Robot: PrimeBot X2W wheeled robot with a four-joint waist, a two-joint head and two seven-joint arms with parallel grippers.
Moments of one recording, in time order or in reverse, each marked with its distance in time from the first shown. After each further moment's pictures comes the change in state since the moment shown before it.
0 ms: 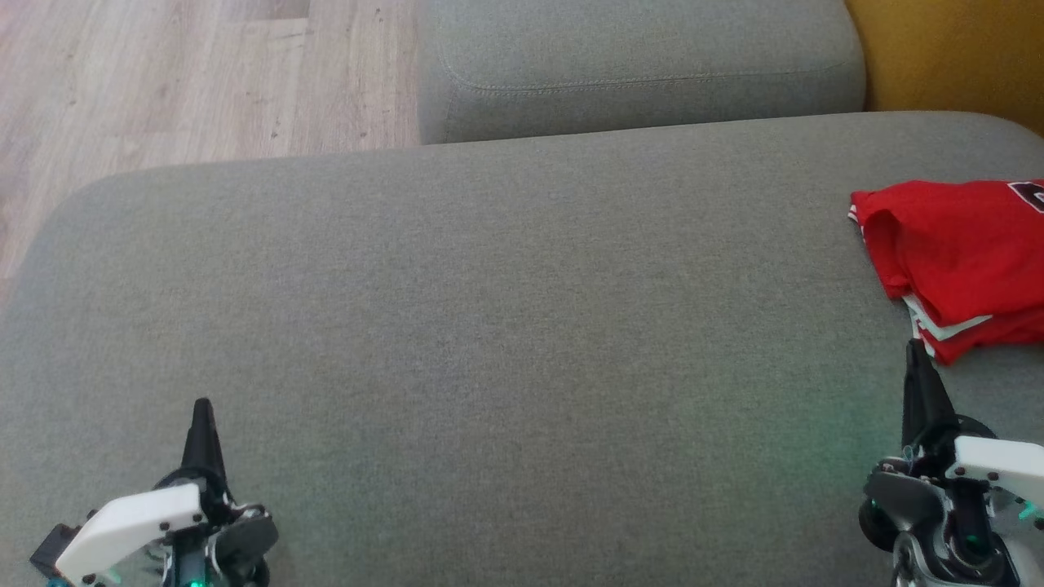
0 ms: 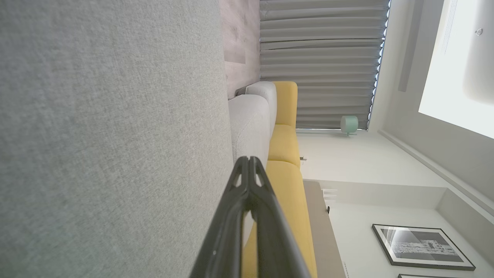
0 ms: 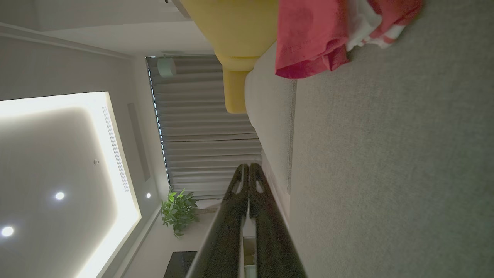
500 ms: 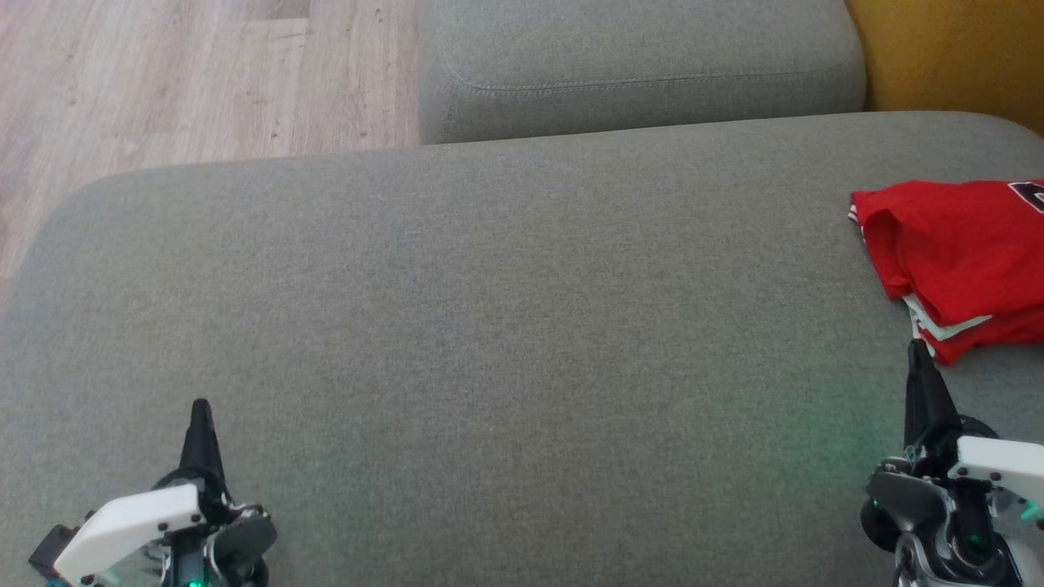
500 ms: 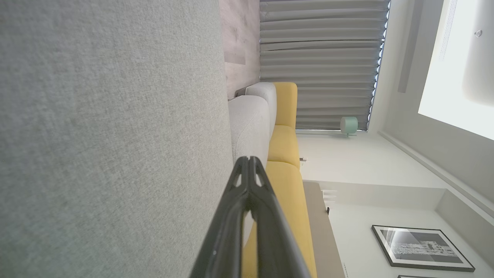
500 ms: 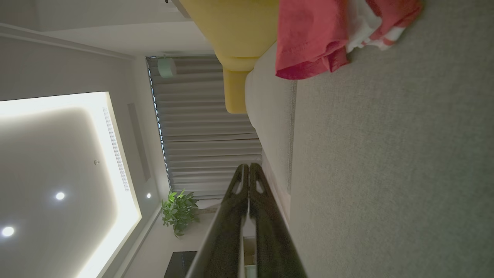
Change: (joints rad) left arm 0.000 -0.002 0.006 0.000 0.001 0.000 0.001; right arm 0.000 0.000 -0.007 0.000 0.000 0.000 0.007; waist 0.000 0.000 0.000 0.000
